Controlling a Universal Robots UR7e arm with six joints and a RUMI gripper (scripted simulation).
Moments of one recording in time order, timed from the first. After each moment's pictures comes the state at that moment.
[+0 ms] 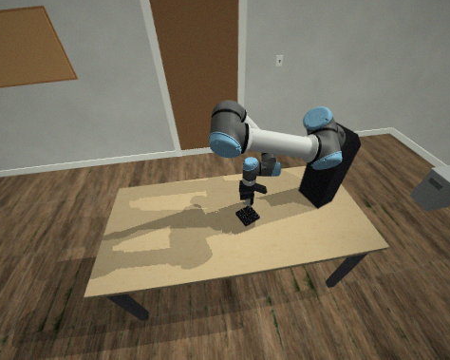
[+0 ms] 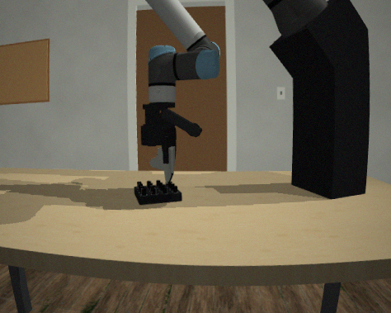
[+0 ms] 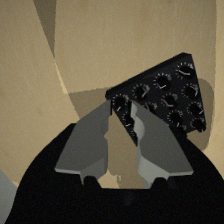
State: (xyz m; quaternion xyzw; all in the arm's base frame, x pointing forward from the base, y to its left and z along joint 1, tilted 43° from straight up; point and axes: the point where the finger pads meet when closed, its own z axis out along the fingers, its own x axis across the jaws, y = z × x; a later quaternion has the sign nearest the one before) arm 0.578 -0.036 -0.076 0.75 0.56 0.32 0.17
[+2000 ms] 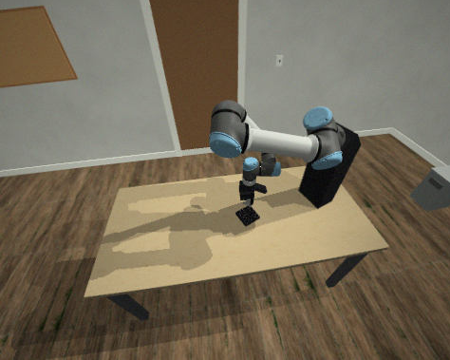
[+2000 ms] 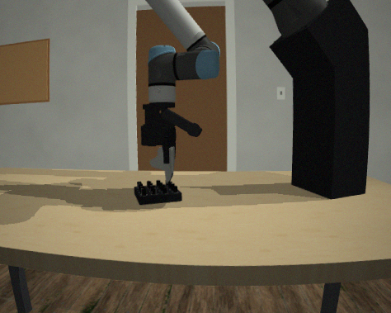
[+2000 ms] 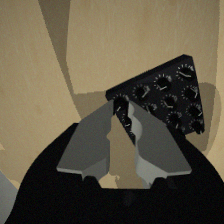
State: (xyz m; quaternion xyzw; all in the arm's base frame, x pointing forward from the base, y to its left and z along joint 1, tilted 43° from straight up) arm 0.578 -0.036 -0.076 0.74 0.57 0.32 0.18
